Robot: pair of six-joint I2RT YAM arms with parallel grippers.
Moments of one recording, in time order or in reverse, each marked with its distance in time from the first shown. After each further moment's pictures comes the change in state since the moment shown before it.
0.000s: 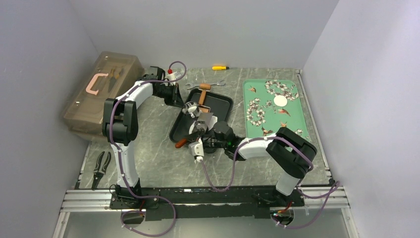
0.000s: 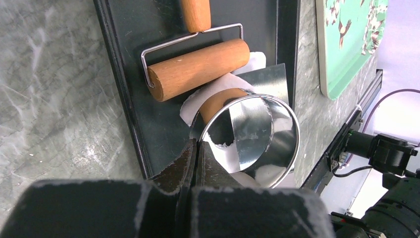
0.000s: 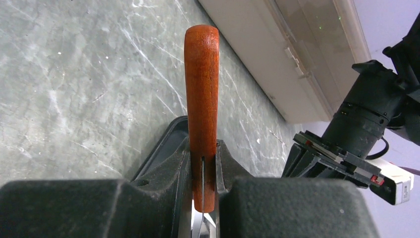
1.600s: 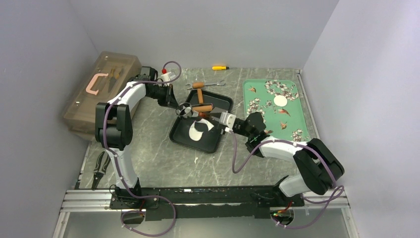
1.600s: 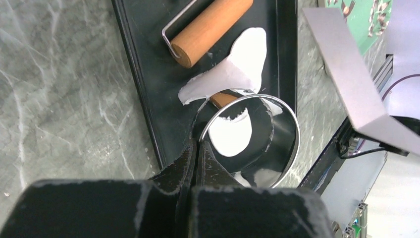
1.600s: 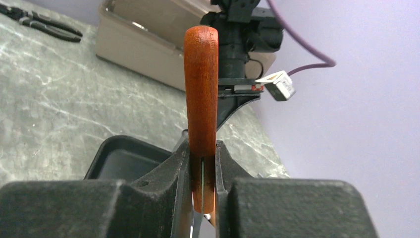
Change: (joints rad) left arm 0.051 -0.097 -0.063 -0.053 0.018 0.092; right arm -0.258 -0.257 -0.128 0.292 -0.049 0.547
